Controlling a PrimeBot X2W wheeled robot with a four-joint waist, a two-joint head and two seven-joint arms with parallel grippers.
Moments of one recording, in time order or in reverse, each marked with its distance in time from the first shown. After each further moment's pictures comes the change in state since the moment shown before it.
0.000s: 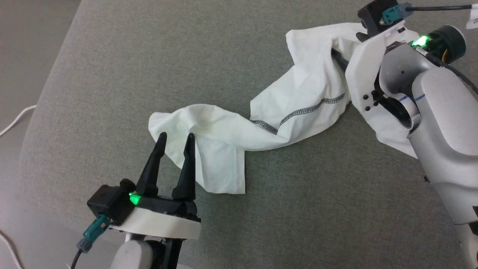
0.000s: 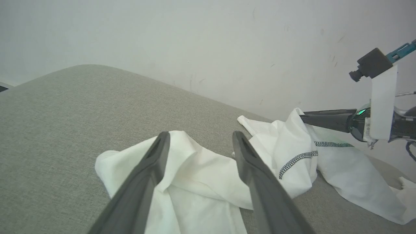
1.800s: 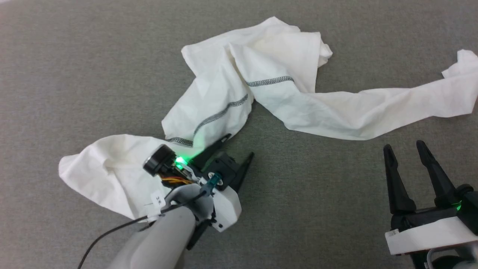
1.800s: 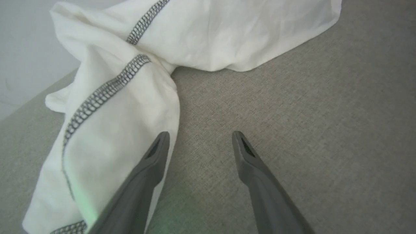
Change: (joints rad) left arm -0.312 0.150 -0.380 0.268 0.438 -0.001 0.309; right arm 1.003 0.217 -0.461 -0.800 -0.134 0.000 -0.539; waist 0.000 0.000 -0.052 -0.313
